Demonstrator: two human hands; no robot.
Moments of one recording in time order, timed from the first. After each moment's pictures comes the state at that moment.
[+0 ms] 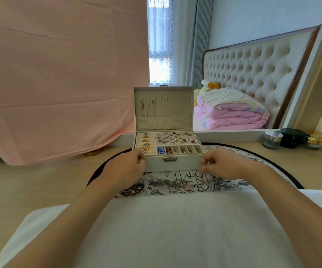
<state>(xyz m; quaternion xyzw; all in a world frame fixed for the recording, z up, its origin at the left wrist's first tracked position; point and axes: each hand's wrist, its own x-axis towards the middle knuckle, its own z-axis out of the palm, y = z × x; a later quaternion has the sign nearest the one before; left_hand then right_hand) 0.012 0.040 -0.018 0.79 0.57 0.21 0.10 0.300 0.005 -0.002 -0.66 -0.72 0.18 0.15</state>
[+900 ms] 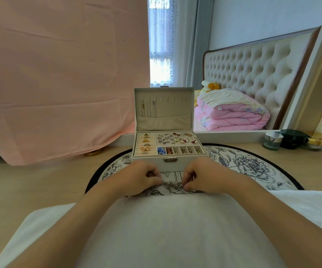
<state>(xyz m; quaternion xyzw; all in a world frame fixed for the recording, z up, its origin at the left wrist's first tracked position) 0.023 0.030 -0.018 0.85 0.46 0.12 0.22 0.257 -0.002 -0.019 -0.60 -0.78 0.16 0.11</state>
